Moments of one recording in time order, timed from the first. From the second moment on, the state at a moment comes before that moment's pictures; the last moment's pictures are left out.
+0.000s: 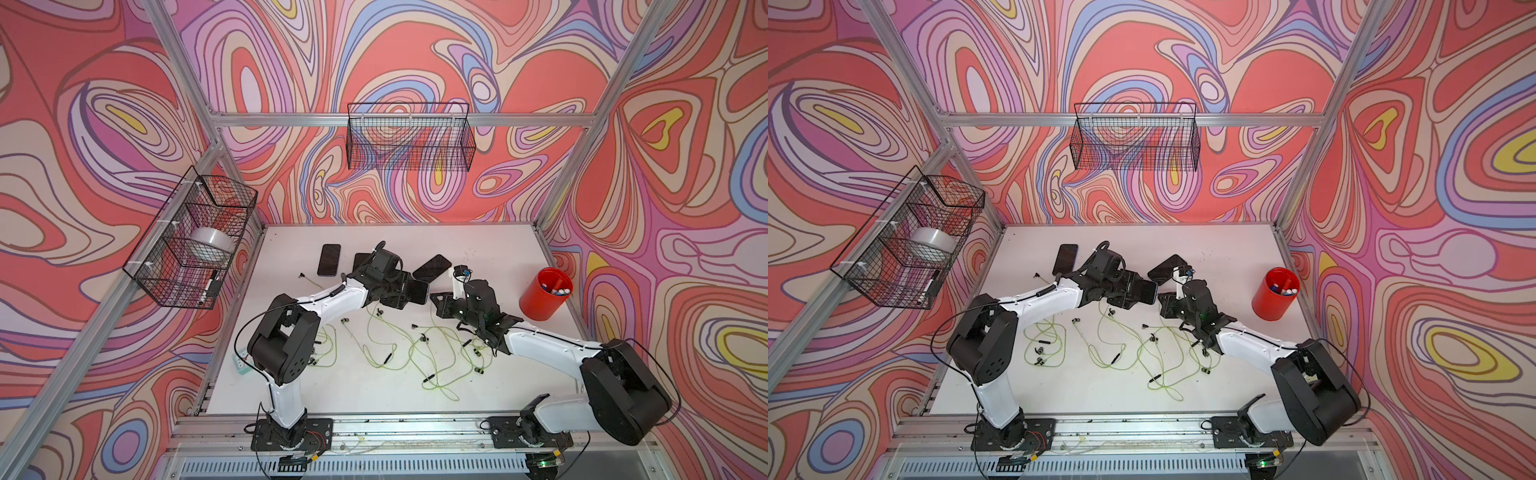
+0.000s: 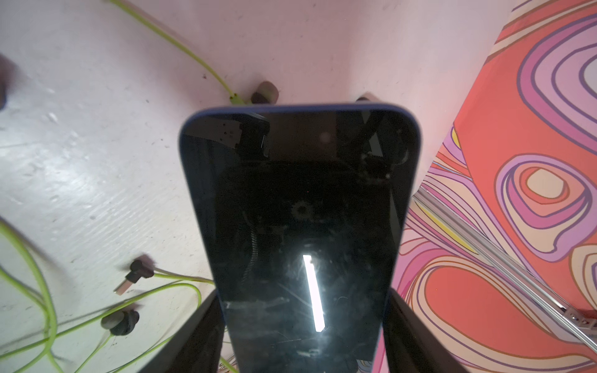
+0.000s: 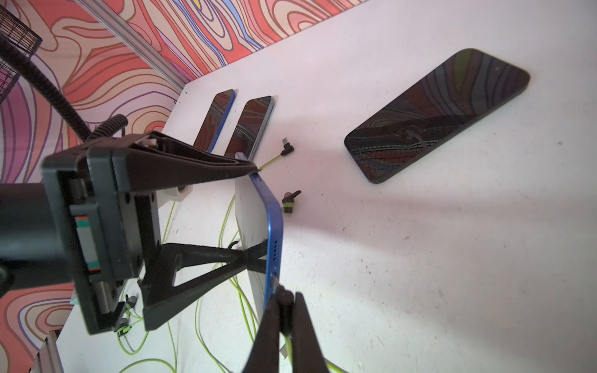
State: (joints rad) left arm -0.60 1.82 1.24 -0.24 0.24 -1.87; right arm 0.52 1.39 0.63 0.27 -0.14 0.53
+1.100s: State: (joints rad) left arm -0.67 1.81 1.22 -0.18 0.29 -1.94; right arm 0.55 1.46 0.75 0.18 -0.15 0.47
